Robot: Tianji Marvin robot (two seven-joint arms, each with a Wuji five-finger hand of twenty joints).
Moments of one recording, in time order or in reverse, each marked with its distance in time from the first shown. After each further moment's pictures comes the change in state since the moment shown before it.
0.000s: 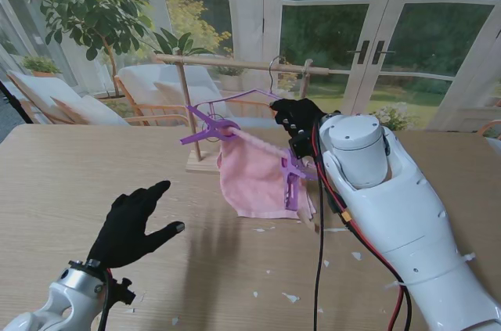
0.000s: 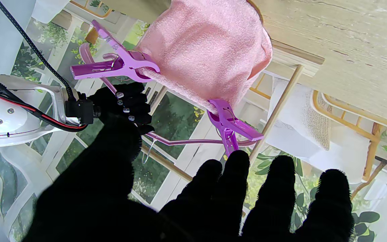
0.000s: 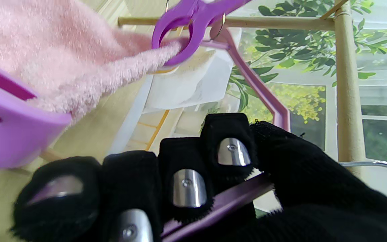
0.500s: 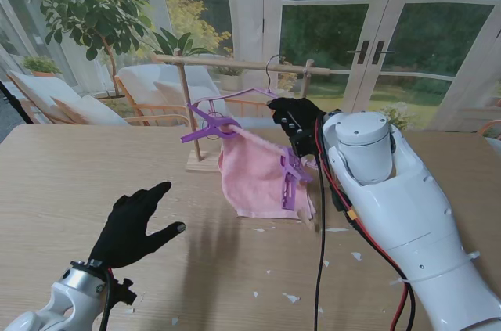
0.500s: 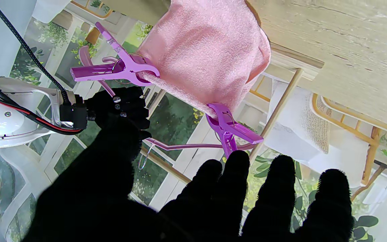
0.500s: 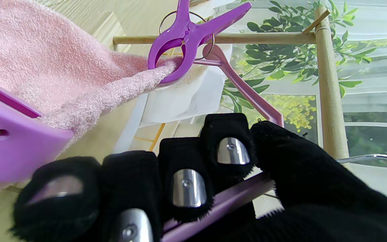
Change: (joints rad) left arm -0.006 0.000 0.007 0.011 -0.009 0.000 -0.001; right arm 0.008 0.012 0.014 0.001 0.048 0.000 0.065; left_hand 0.000 0.000 0.000 0.000 0.000 0.000 0.000 0.000 0.000 0.000 0.000 0.000 0.000 0.000 0.000 0.000 0.000 0.000 0.000 0.010; right_hand 0.000 0.000 -0.027 0.000 -0.011 0.001 0.000 0.000 -0.001 0.001 0.000 0.000 -0.001 0.001 0.000 -0.001 0.000 0.000 0.000 0.000
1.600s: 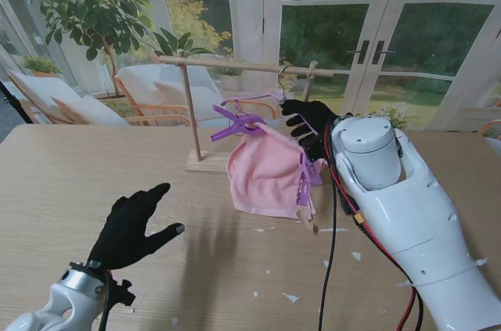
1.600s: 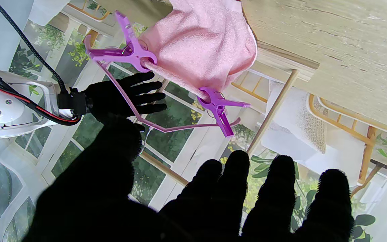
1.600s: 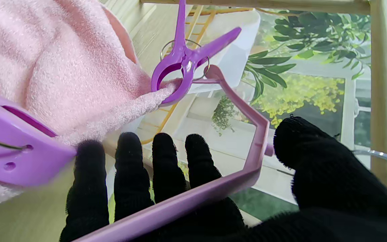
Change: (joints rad) left arm 0.007 0.001 -0.005 -0.001 0.009 0.004 -0.002; right arm -0.029 0.018 0.025 0.010 -0.139 -0.015 0.003; left_hand 0.000 0.000 0.000 0.000 0.000 0.000 0.000 0.000 -0.001 0.000 0.000 0.000 0.000 0.000 0.000 0.000 0.000 0.000 0.000 0.000; right_hand -0.055 -0.021 -0.163 -0.027 -0.703 0.256 -1.040 -0.860 -0.803 0.167 -1.025 -0.861 -0.827 0.077 -1.344 -0.725 -0.927 -0.080 -1.126 0.011
